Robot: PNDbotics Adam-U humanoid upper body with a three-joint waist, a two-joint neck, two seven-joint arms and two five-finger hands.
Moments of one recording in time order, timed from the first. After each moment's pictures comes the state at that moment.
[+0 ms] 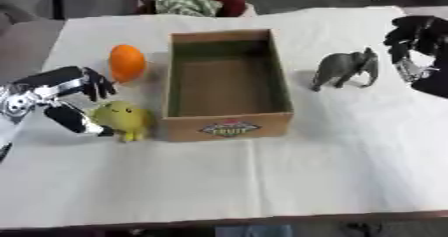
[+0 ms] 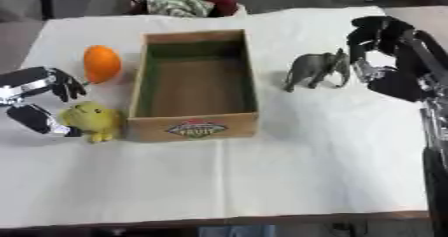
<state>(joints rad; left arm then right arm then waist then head) -0.57 0.66 -0.30 -1.25 -0.60 -0.20 -0.47 -0.44 -0.31 -0.20 -1.55 0.16 -0.27 0.46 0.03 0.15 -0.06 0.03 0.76</state>
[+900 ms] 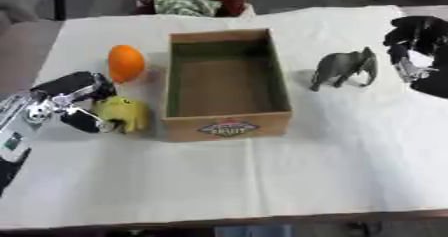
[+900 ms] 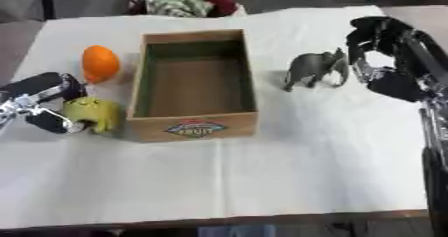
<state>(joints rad) -0.59 0.61 -0.27 -1.22 -0.64 -0.23 -0.33 -0.44 -0.31 -0.20 -1.55 0.16 -0.27 0.46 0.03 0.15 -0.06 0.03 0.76</state>
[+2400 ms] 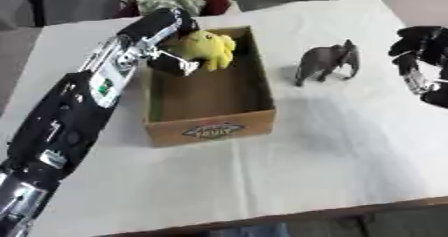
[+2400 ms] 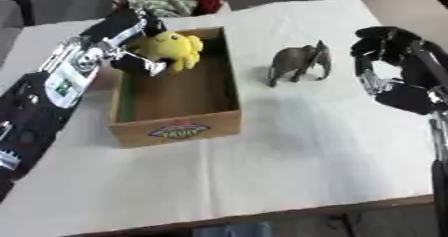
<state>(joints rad) -0.86 0.34 -0.25 -1.09 -0.79 -0.30 -0.22 -0.46 -0.28 -0.16 -1.56 0.14 -0.27 0.50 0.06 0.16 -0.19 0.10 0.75</state>
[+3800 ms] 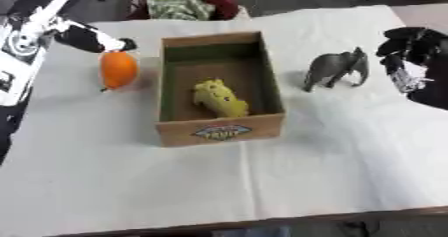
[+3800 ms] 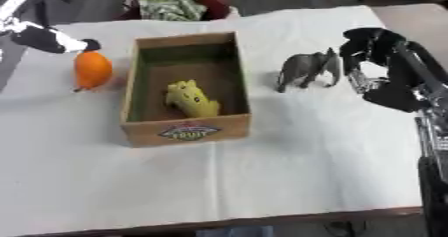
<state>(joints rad) -0.71 0.58 -0.07 -1.31 -0.63 -0.08 -0.19 -0.44 -0.28 -0.17 -1.56 0.14 -0.27 0.49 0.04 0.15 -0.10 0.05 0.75</state>
